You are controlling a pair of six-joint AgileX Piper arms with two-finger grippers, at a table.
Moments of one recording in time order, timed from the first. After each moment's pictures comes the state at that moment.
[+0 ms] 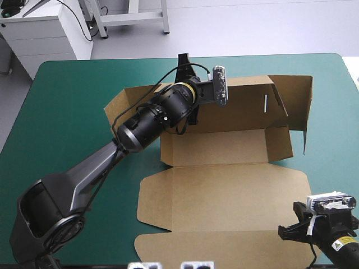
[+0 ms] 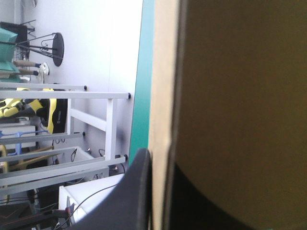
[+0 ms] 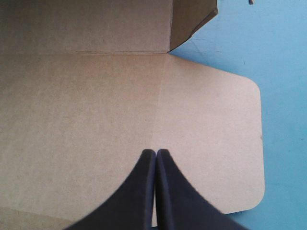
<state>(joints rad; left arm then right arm) -0.87 1.83 -1.88 0.58 0.84 0.56 -0.08 0.27 -0.47 0.32 0.92 -0.24</state>
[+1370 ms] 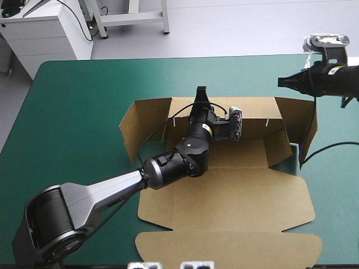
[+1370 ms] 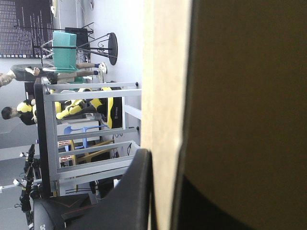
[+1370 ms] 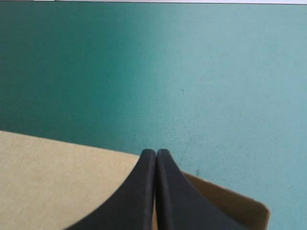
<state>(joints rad) -1.05 1.84 -1.50 1.20 0.74 -0.03 -0.08 1.45 -1.61 0.31 0.98 -0.22</state>
